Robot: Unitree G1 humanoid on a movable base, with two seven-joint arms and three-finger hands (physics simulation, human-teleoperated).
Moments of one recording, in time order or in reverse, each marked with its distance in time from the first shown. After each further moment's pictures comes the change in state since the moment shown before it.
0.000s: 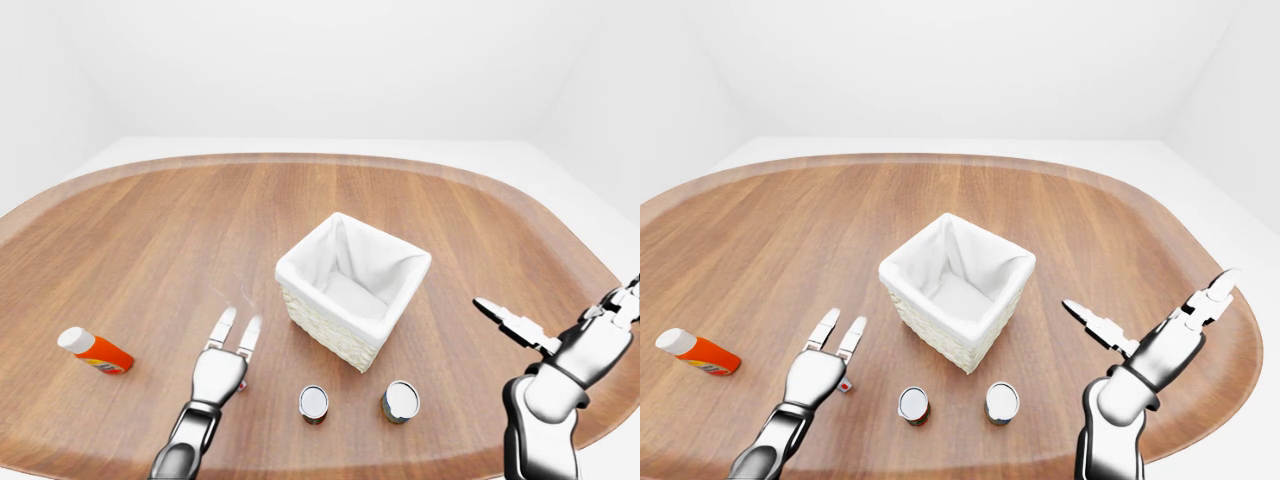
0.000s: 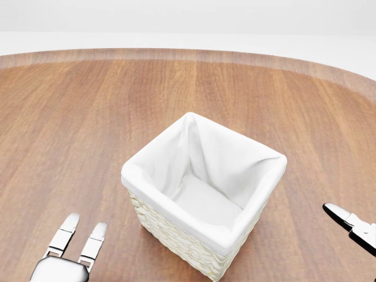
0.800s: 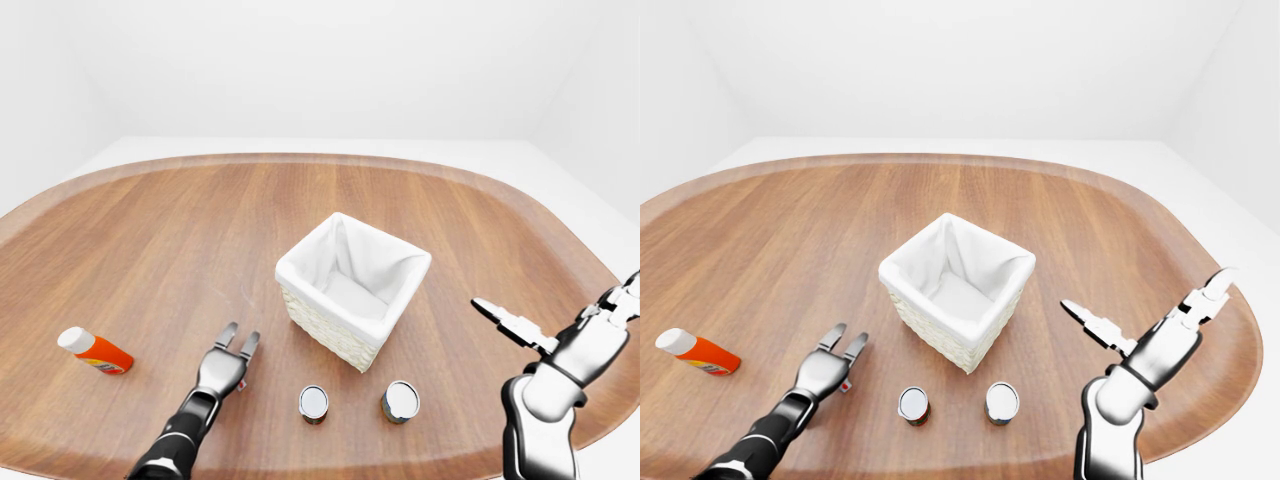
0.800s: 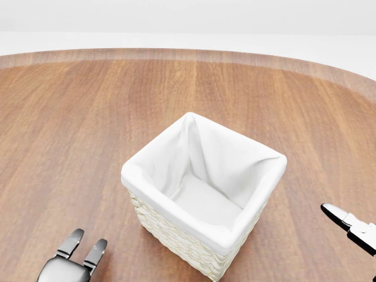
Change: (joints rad) left arm -0.345 0.026 -0.144 0.655 -0.034 0.000 0.000; right arm -0.002 -0.003 0.006 0.010 -0.012 -0.002 0.000
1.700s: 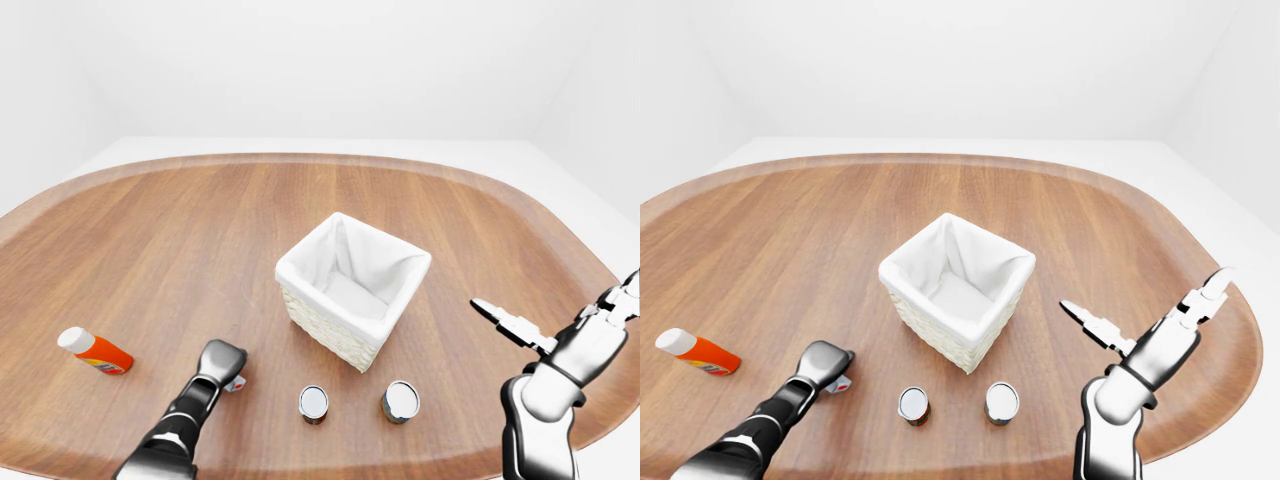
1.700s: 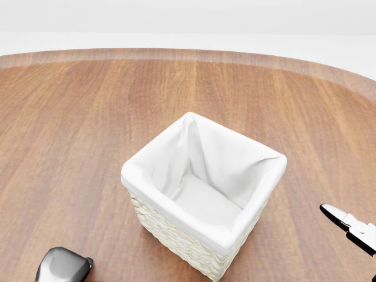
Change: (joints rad) left arm -0.129 -0.005 -0.003 0.160 0.064 0.000 0.000; right arm 0.001 0.000 0.002 0.005 -0.007 -0.003 0.000
